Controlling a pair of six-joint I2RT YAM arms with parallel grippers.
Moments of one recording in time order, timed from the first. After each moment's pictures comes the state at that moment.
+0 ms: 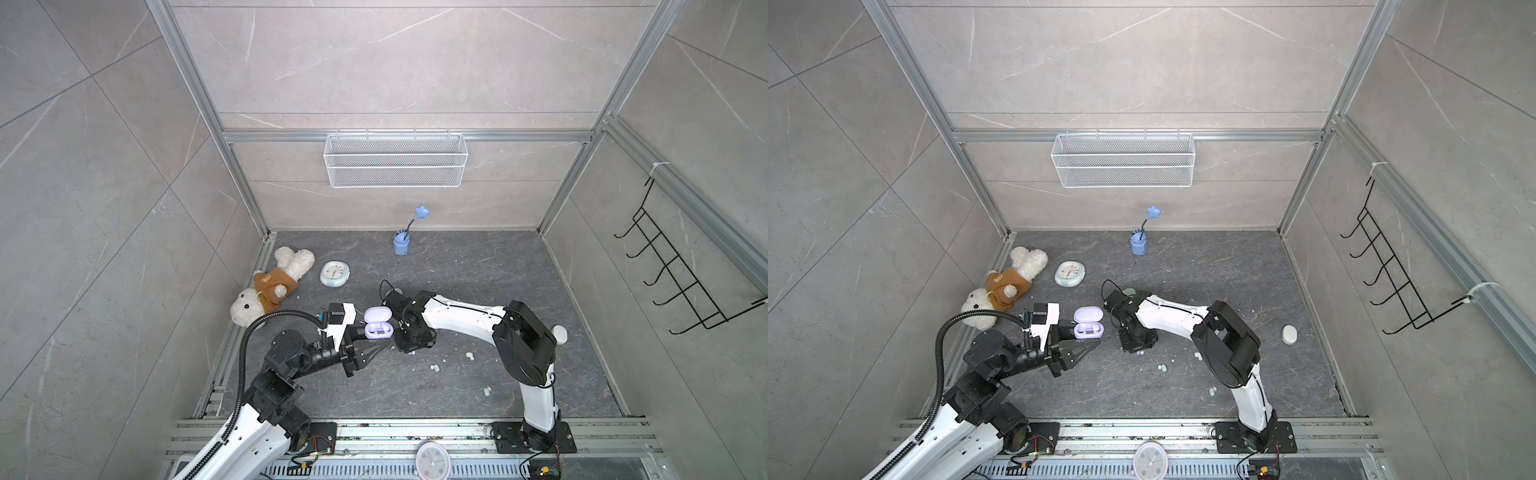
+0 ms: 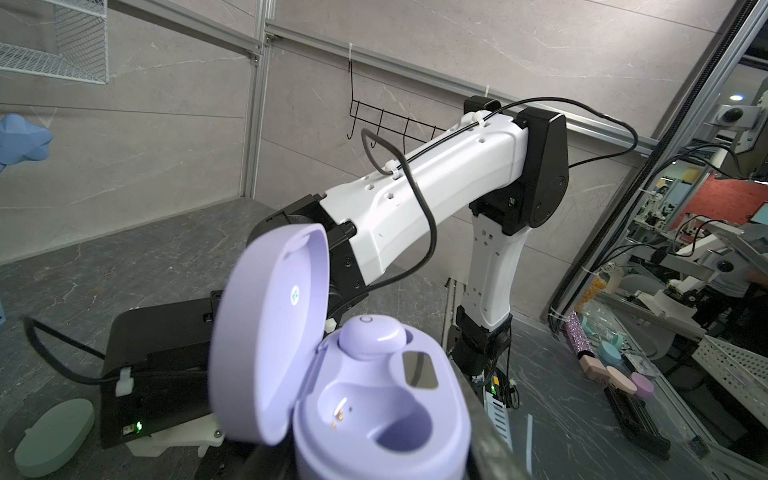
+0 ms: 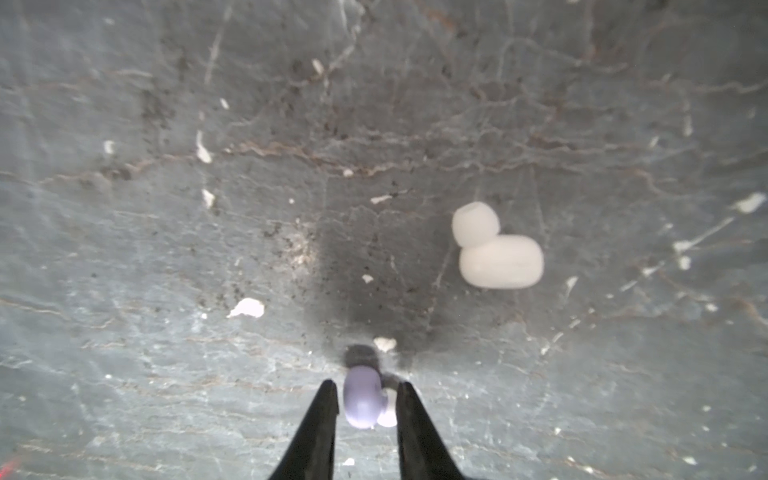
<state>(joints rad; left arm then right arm) -0.64 0.52 0.48 0.11 0.66 -0.30 0.90 2.02 1.46 -0.93 -0.02 0.56</state>
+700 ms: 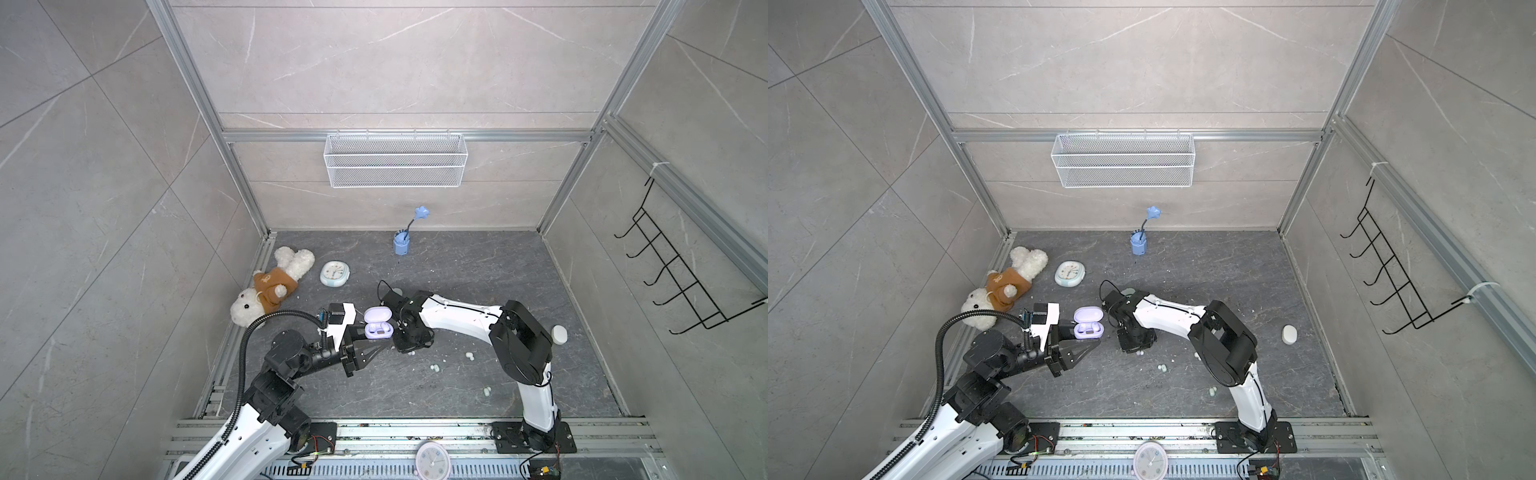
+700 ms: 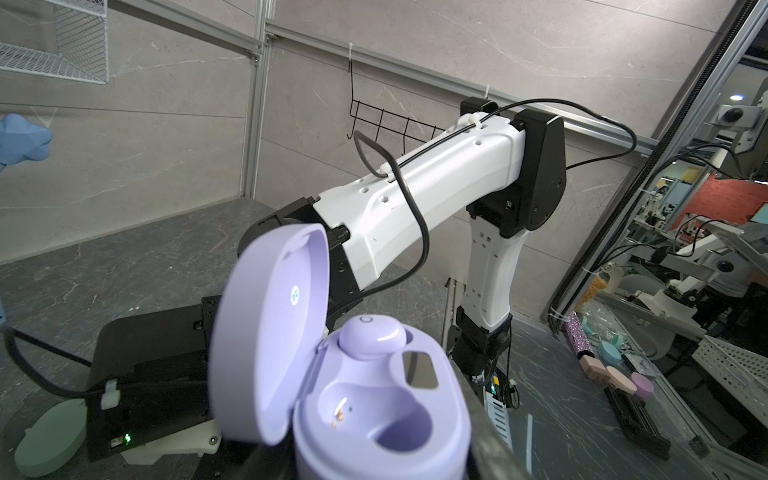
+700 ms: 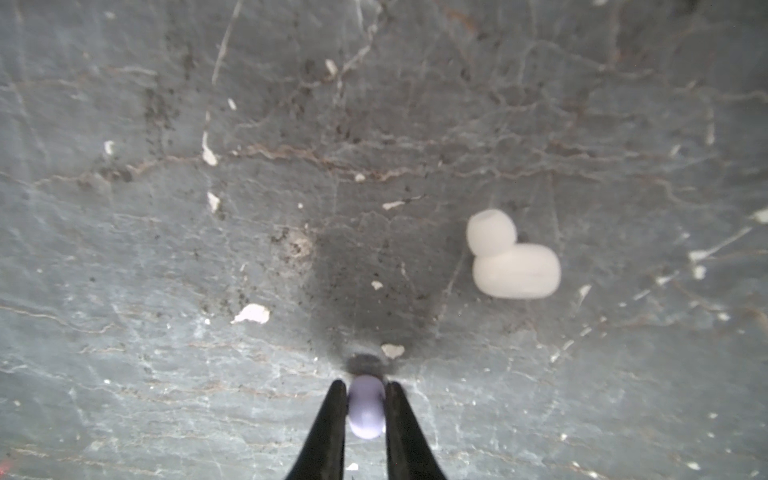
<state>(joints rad) -0.64 0.52 0.48 0.11 0.66 -0.30 0.91 2.05 1.49 -0.94 -0.02 0.55</state>
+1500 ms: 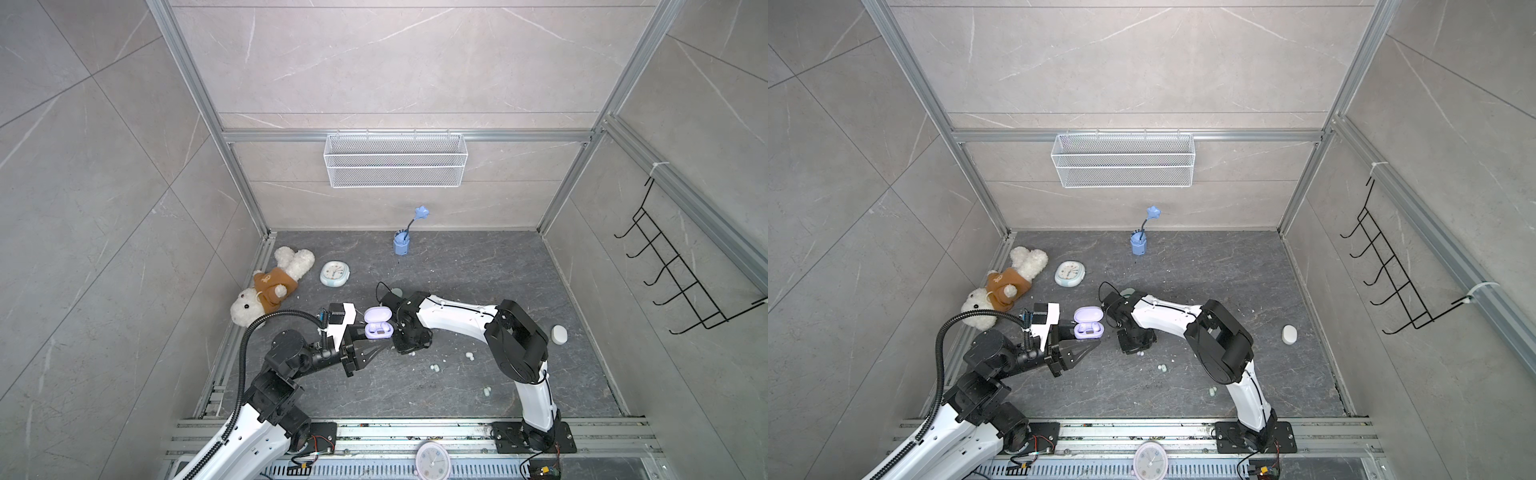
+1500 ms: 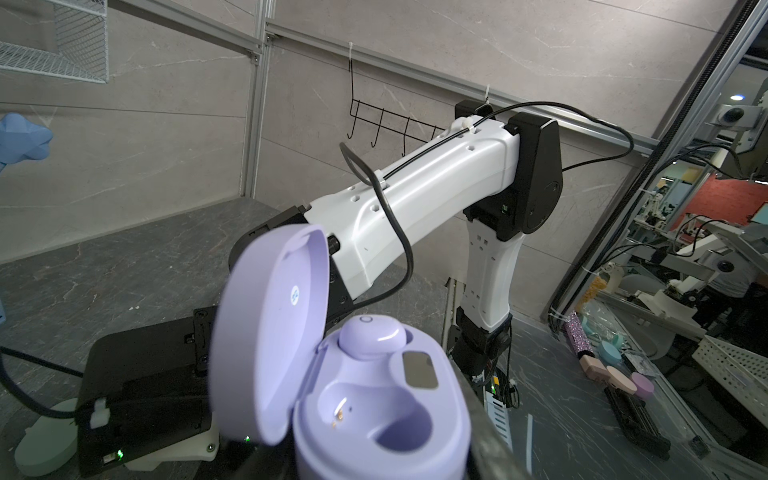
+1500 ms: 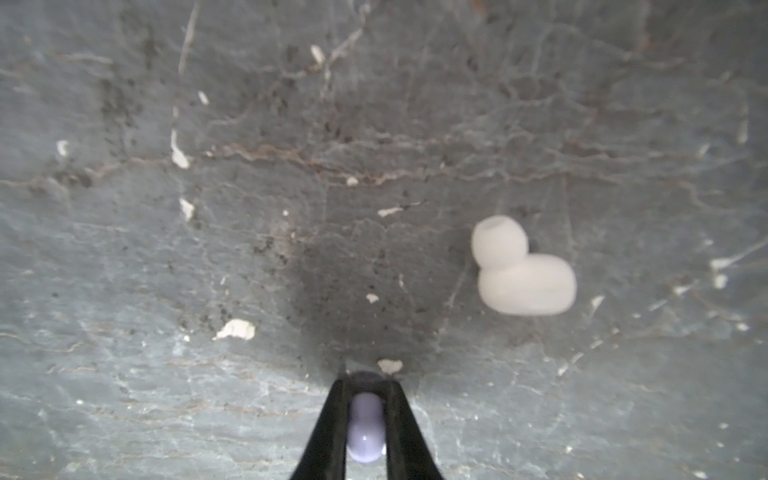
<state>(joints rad) -0.64 0.53 0.48 0.10 0.66 -0.30 0.91 2.07 1.50 -0.96 -0.01 0.55</state>
